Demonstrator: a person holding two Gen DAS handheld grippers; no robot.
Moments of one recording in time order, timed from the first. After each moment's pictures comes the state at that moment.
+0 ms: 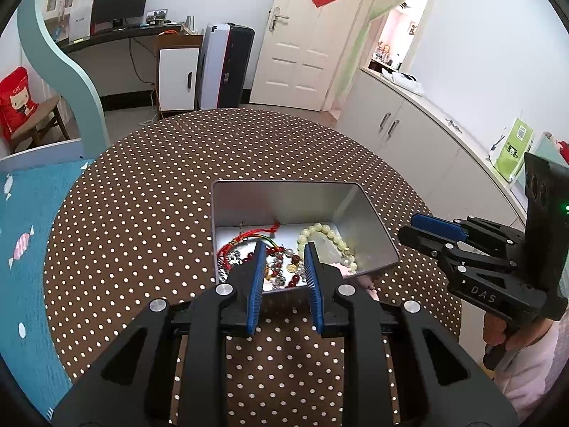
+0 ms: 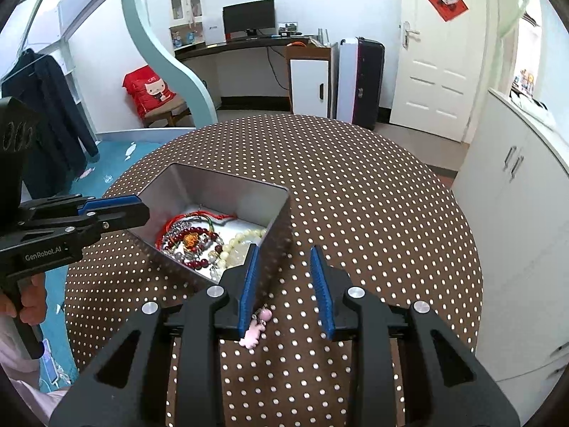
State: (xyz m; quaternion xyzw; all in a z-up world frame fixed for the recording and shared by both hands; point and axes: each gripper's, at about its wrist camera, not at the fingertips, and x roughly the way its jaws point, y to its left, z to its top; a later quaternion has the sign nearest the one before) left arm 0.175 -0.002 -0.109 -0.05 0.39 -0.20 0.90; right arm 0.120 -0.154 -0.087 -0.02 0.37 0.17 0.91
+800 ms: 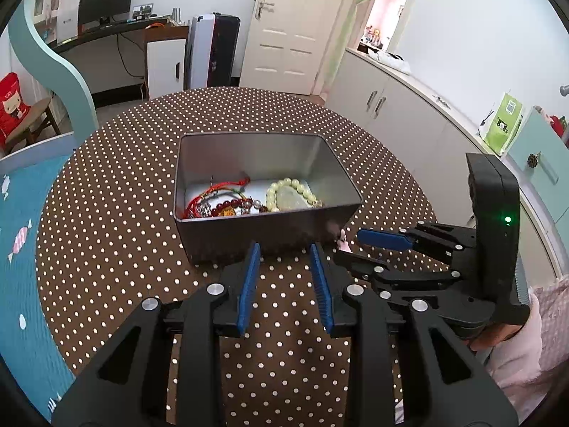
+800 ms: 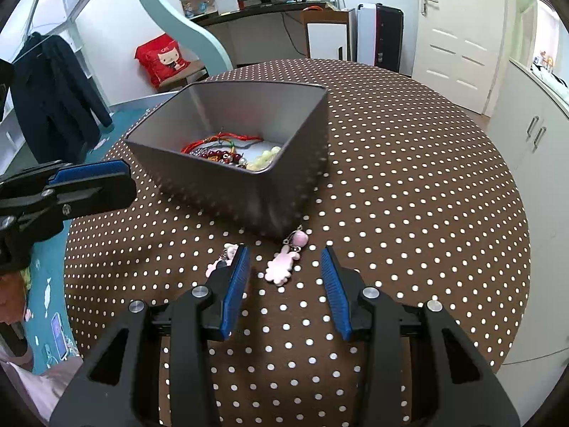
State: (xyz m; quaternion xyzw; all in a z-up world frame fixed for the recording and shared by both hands) left arm 0.135 -0.025 -0.120 -0.03 0.41 -0.21 0.89; right arm 0.102 -0.127 -0.130 -0.03 0.43 0.21 0.88
